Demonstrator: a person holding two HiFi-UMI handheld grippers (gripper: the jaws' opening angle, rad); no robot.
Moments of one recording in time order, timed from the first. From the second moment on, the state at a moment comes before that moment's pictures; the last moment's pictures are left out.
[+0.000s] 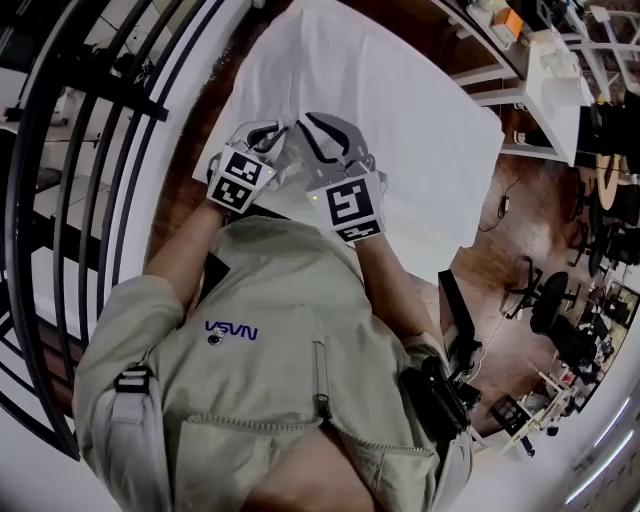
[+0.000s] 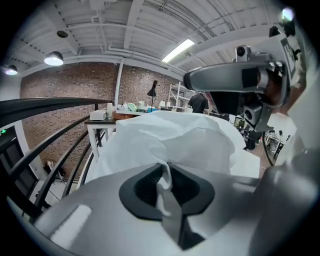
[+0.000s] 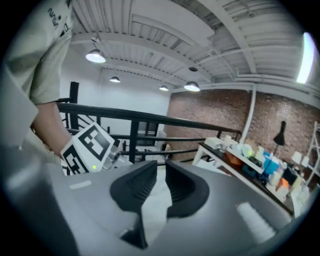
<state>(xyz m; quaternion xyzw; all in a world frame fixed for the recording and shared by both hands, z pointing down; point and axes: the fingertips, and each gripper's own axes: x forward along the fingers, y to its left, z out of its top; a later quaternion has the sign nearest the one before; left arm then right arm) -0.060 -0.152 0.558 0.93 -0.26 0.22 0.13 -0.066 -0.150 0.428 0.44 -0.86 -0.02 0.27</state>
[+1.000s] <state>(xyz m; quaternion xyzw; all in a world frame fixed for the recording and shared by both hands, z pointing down) -0.094 -0.141 0.592 0.91 -0.30 0.23 0.19 -0.045 -0.153 0.557 0.32 -0.79 -0.02 0.53</state>
